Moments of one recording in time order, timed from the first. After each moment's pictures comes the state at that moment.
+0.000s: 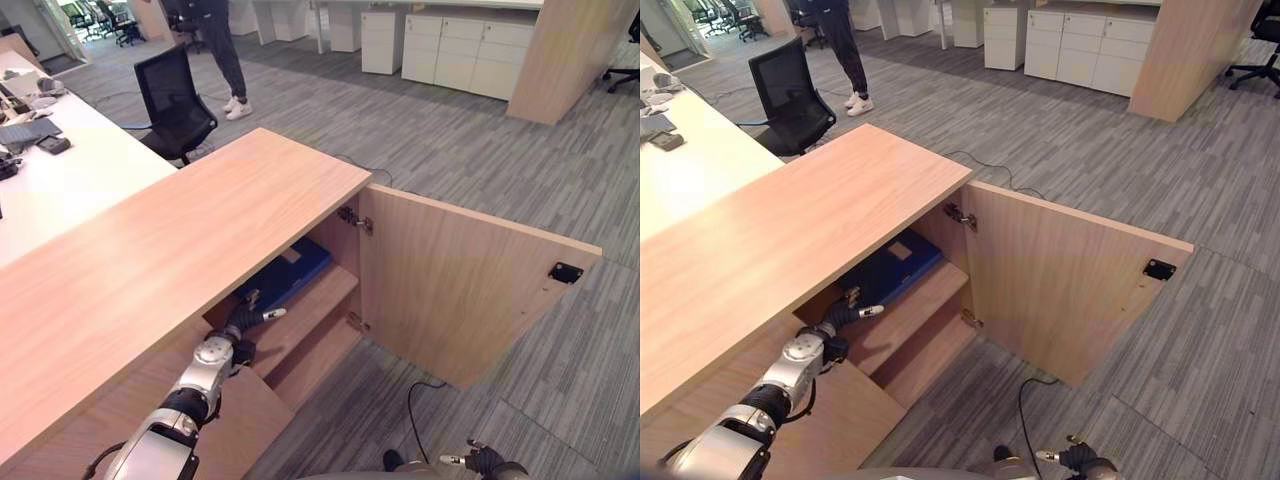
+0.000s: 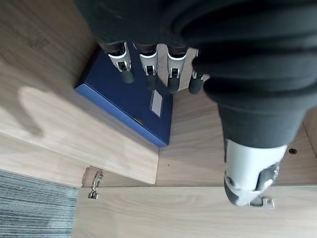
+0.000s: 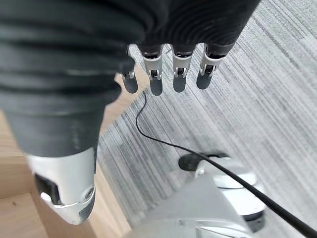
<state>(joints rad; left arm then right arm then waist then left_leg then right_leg) -0.37 0.37 -0.31 0.95 -0.27 -0.18 -0.09 0.00 -0.36 0.22 1.21 0.10 -0.04 0.01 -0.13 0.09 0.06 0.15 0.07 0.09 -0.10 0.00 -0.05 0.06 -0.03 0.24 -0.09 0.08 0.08</state>
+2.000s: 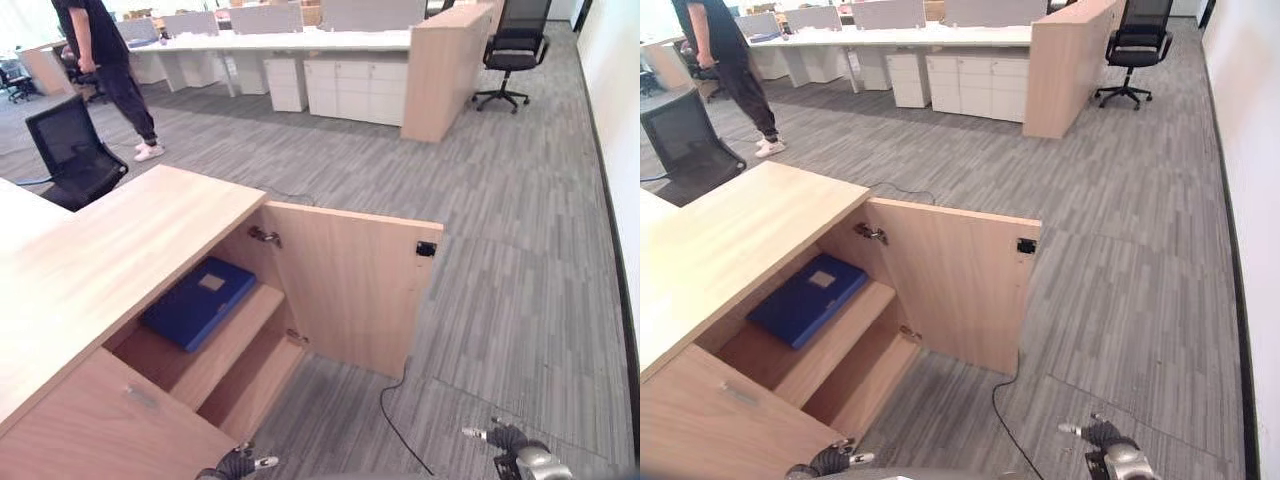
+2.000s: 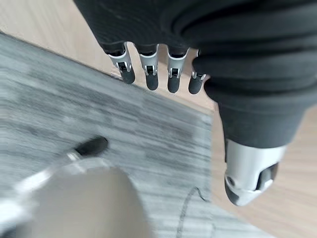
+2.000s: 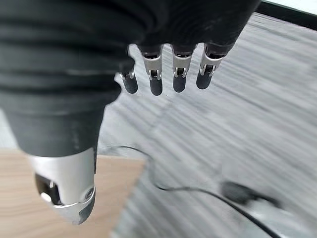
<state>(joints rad) 0.04 0.27 -0.31 1.22 -0.14 -0.12 -0.08 -0.16 -0.46 0.19 1.25 0.18 -0.04 0.00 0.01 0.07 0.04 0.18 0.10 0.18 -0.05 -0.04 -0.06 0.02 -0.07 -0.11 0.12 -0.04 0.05</state>
